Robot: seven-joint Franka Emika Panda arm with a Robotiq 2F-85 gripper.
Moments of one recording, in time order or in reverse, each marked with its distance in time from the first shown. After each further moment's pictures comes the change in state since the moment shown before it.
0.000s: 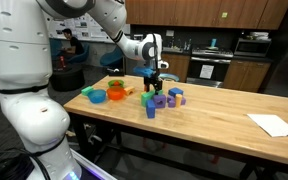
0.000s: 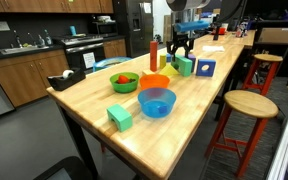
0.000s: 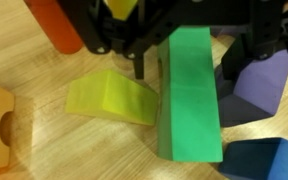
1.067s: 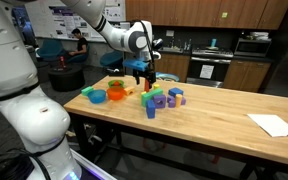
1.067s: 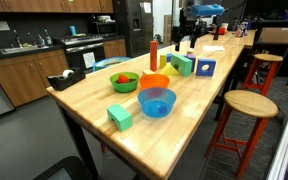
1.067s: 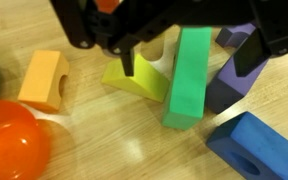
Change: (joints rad) arm 0.015 -0.269 0.012 -0.201 0.016 0.018 -0.183
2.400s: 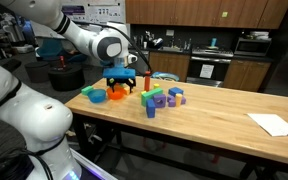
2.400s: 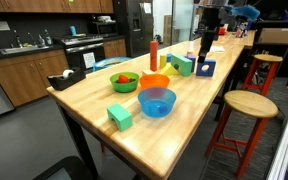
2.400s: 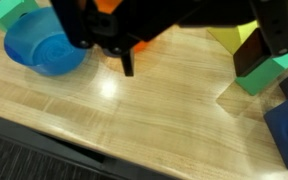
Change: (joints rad) arm 0.122 -0.450 -0.046 -0.464 0.039 0.079 -0.634
